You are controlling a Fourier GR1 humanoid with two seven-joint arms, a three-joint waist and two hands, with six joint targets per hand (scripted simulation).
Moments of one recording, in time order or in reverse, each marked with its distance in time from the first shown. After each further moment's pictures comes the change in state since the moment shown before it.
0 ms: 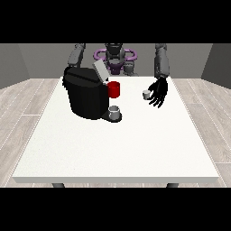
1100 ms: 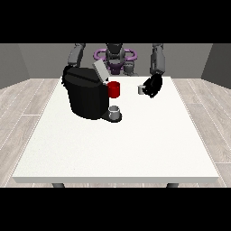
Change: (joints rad) left arm -0.030 -0.111 0.004 0.040 -0.027 -0.021 -0.114; right arm 0.038 -0.013 -0.038 0.104 -0.037 0.014 -0.032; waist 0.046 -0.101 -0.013
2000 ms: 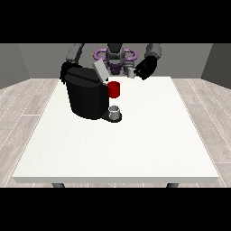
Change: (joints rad) left arm -0.142 -0.068 0.042 -0.121 0.065 -0.195 0.162; right arm 0.036 -0.037 0.005 0.053 0.012 0.020 -0.010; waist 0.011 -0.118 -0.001
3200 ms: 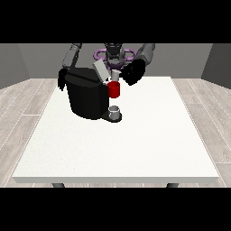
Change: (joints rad) left arm -0.320 0.045 0.154 0.013 0.073 0.015 0.156; right arm -0.141 -0.044 0.003 0.039 -0.036 0.136 -0.111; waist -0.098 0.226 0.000
